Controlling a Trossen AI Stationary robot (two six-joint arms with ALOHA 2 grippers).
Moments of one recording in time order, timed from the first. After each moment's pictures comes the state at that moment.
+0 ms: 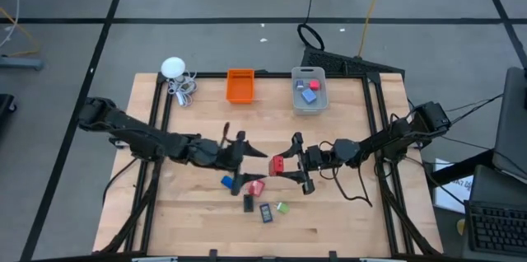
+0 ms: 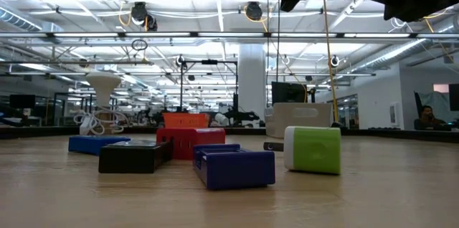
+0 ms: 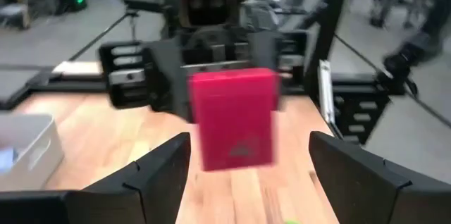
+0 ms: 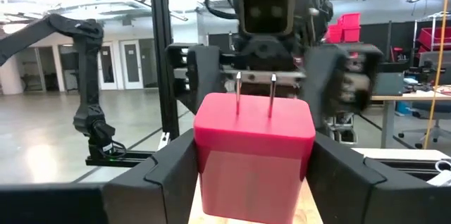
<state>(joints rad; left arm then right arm) -0.32 1.40 0.92 0.27 -0.21 -0.11 0.27 1.57 0.60 1.23 0.08 0.04</state>
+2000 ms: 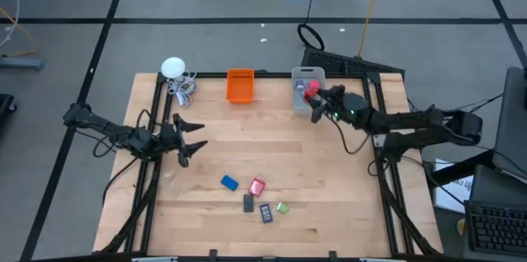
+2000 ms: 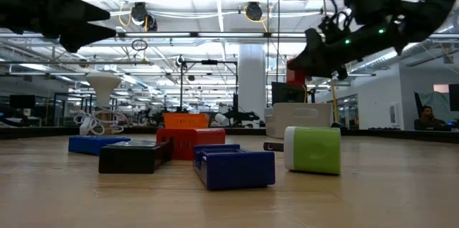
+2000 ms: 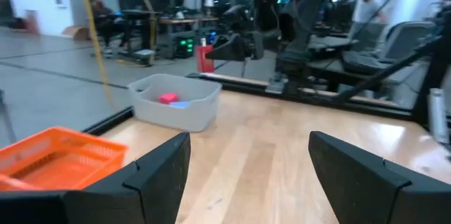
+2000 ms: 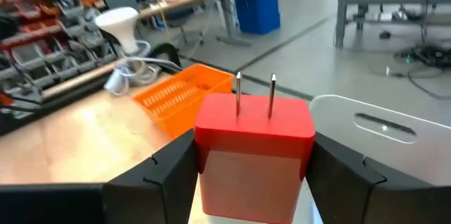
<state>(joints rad) -0.39 0.24 0.08 0.17 -0.66 -0.09 -0.43 1.18 0.35 0.67 0.24 0.25</state>
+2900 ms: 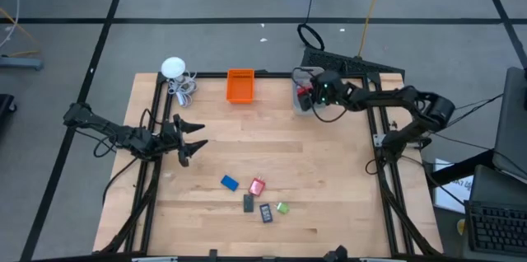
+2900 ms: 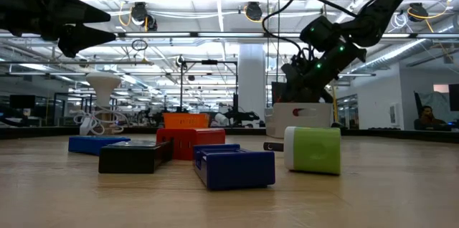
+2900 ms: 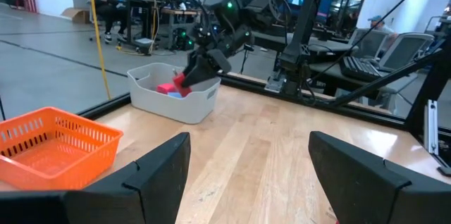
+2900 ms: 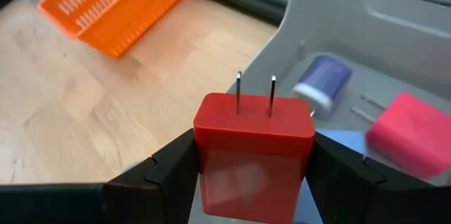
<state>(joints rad) -0.39 0.24 0.08 0.15 -0.66 -0.19 -0.64 1.52 0.67 0.22 -0.03 0.33</state>
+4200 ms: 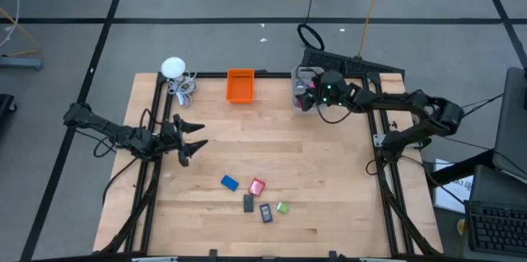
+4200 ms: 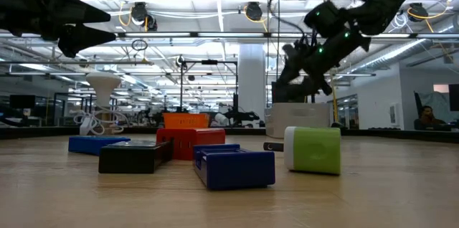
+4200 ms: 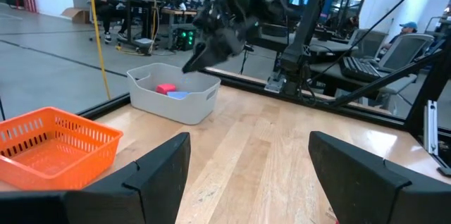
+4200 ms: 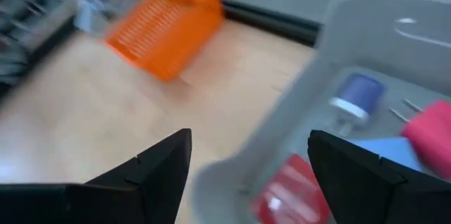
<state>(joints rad) -0.39 0.24 0.08 0.15 -0.66 -0.19 -0.60 1.39 0.67 0.19 -0.07 0.45</state>
